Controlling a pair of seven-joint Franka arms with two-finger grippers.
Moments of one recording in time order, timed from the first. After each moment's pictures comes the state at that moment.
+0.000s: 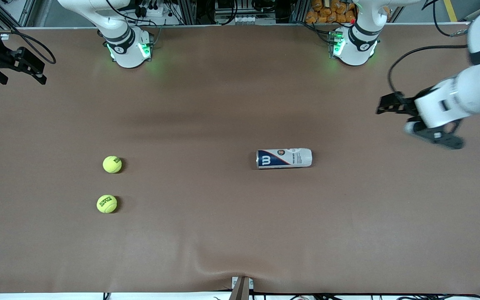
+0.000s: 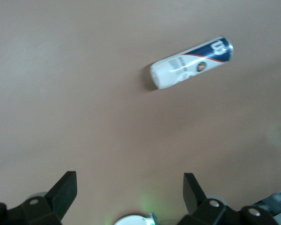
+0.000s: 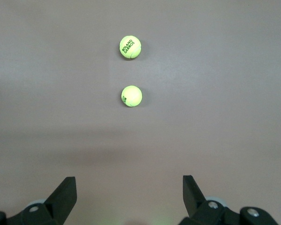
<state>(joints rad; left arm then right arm) -0.03 0.17 -0.18 -1.53 -0.17 1.49 0.23 0.06 -0.26 -0.03 -1.78 -0.04 1.55 0.02</state>
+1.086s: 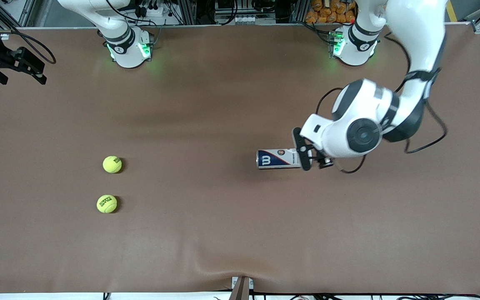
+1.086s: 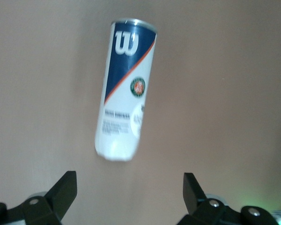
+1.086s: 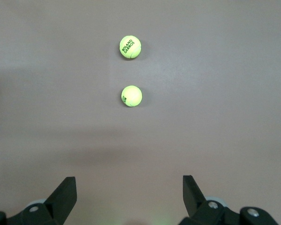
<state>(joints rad) -0.25 0.52 -0.25 -1.53 -0.06 1.80 0.96 0.06 -0.26 -0.03 -1.78 -0.04 1.55 0.02</state>
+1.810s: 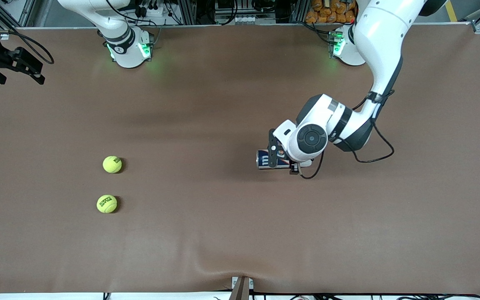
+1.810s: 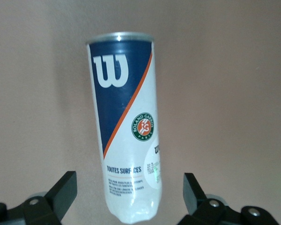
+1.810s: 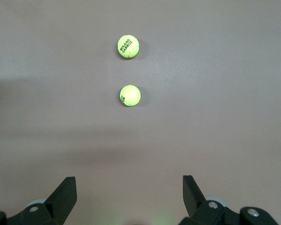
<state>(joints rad) -0.34 0.62 -0.26 -1.59 0.07 1.99 1.03 0.06 -0.26 -0.04 -1.78 -0.04 1.55 0.02</state>
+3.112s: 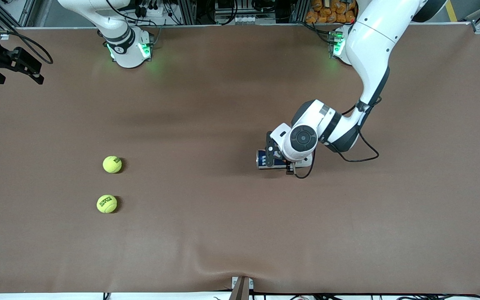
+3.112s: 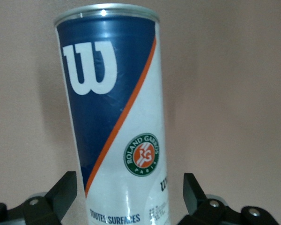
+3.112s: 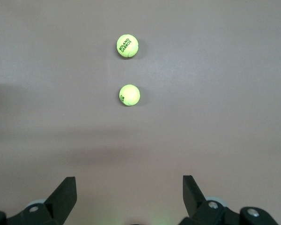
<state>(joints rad) -0.35 0.66 -0.26 -1.69 0.11 2.17 0.98 0.06 -0.26 -0.05 -1.78 -0.04 1.55 0.02</state>
